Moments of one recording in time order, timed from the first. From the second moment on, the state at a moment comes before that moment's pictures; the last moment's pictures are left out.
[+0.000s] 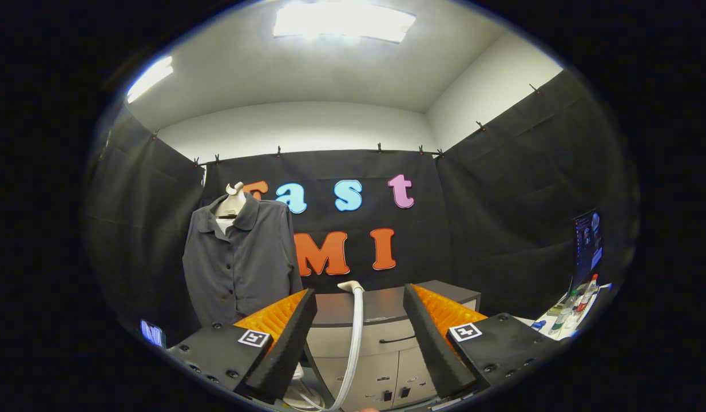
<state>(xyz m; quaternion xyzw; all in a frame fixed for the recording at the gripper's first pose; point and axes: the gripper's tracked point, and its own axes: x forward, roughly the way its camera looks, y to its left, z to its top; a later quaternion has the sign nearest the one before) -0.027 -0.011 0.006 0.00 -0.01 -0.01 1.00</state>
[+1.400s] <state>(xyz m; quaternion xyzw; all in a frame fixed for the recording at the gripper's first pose) 0.109 0.054 0.010 0.00 0.03 0.09 1.00</state>
